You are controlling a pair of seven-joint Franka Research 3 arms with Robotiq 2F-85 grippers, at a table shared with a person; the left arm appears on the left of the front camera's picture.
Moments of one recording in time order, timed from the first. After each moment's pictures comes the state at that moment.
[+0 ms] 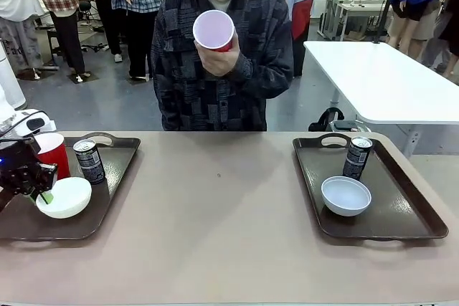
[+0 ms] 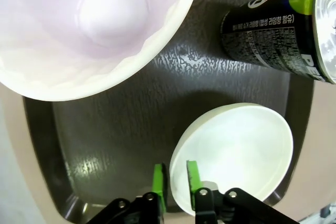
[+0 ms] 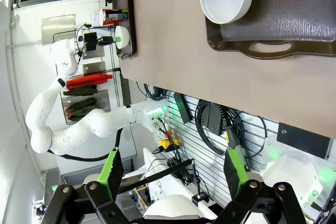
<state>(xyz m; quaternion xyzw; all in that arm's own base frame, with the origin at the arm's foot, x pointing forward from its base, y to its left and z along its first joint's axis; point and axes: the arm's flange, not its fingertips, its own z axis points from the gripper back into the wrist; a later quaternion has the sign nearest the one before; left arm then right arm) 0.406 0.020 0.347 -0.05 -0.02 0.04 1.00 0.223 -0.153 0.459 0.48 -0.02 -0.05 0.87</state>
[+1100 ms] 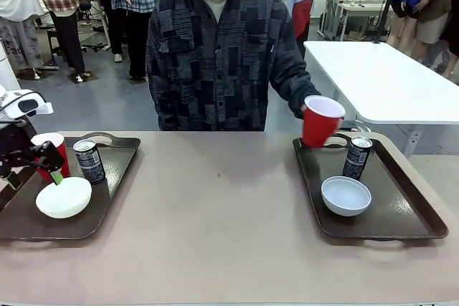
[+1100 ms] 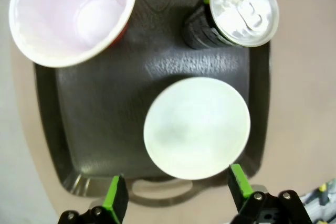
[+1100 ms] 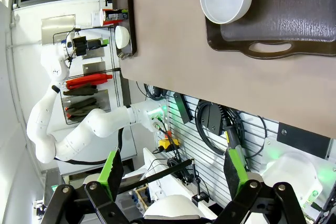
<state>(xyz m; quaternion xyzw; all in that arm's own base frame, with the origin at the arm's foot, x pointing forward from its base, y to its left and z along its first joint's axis) 0.385 0.002 0.405 -0.05 -0.03 0.01 1.00 0.223 -0.153 0.459 0.48 -0.02 -0.05 0.87</state>
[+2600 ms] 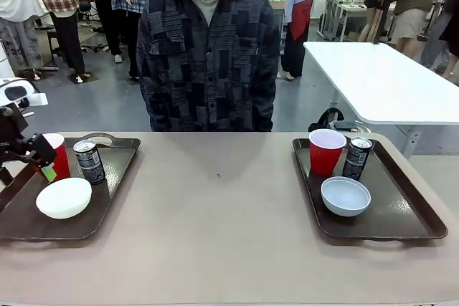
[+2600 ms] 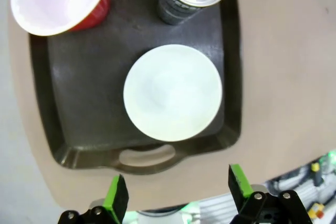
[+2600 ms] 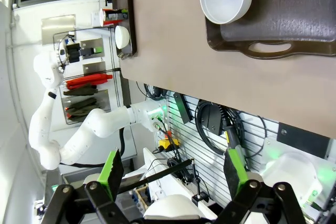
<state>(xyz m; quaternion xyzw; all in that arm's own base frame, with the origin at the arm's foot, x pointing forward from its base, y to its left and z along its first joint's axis) 0.360 -0.003 0.439 -0.08 -0.02 -0.01 1.00 0.223 -0.153 0.459 0.48 -0.02 -0.05 0.87</state>
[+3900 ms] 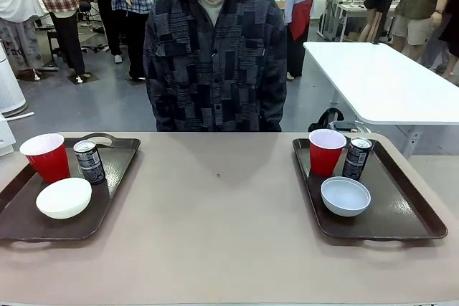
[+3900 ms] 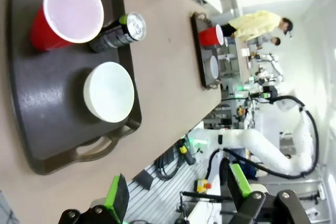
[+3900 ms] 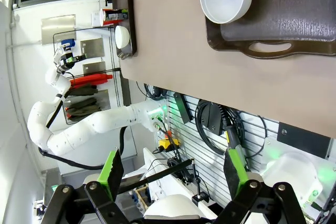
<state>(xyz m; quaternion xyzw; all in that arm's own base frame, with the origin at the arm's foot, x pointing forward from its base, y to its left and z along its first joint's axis) 0.328 0.232 0.460 -0.51 -0.08 -0.02 0.86 0.223 -0.153 0.459 0.48 -0.02 -0.05 0.87</state>
